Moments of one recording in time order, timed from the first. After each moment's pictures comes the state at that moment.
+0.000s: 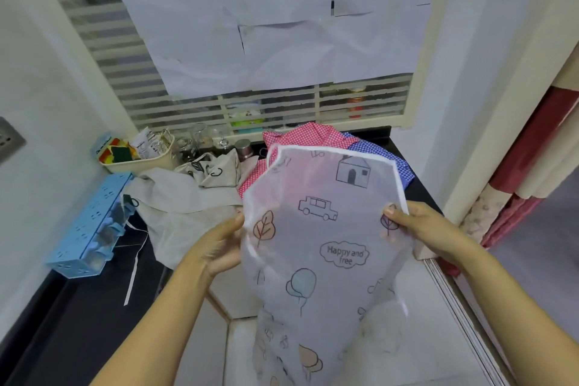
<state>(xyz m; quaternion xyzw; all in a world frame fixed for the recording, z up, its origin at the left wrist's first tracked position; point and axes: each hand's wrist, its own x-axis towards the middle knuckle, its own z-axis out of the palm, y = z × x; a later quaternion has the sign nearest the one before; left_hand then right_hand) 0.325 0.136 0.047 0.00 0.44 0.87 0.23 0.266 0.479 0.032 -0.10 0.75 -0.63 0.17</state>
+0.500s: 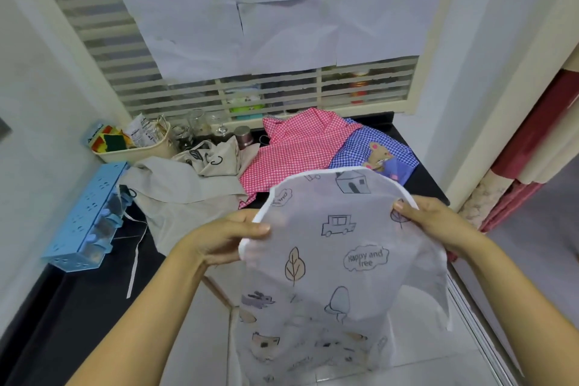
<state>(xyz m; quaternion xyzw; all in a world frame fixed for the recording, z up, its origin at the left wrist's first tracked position) 0.332 0.118 0.066 0.09 0.62 0.71 0.33 0.269 0.473 0.024 -0.05 0.80 -0.58 0.16</state>
